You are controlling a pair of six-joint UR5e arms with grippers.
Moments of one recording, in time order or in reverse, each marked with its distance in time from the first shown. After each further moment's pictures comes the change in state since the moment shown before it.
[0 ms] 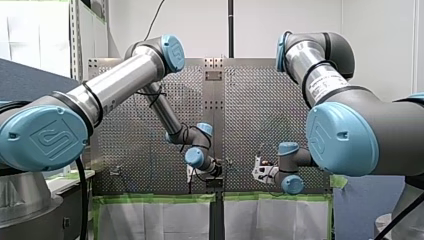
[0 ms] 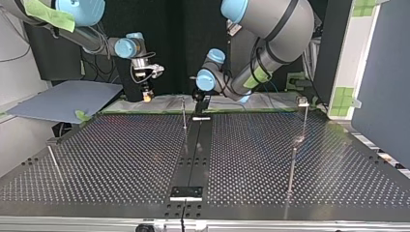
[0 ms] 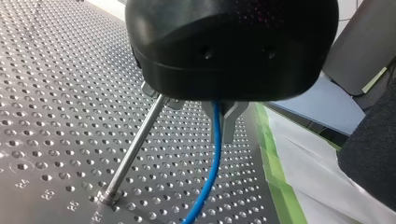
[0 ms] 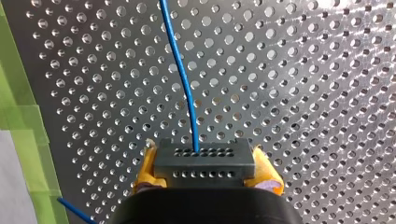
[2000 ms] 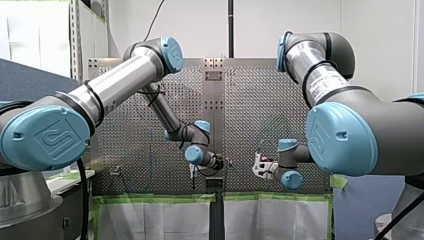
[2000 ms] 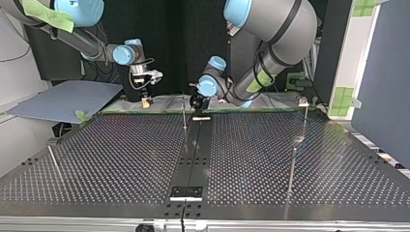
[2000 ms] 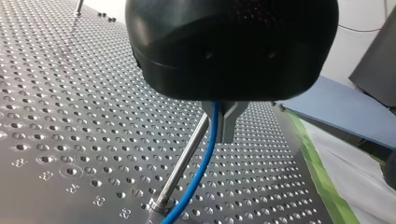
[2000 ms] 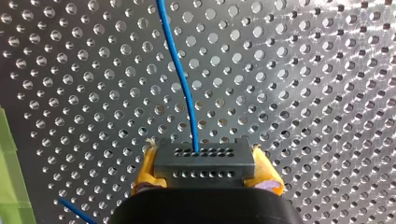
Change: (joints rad) left arm 0.027 -0.002 0.045 0.045 0.075 -0.030; right arm -0.007 0.000 -0.071 0.056 -0.014 -0.007
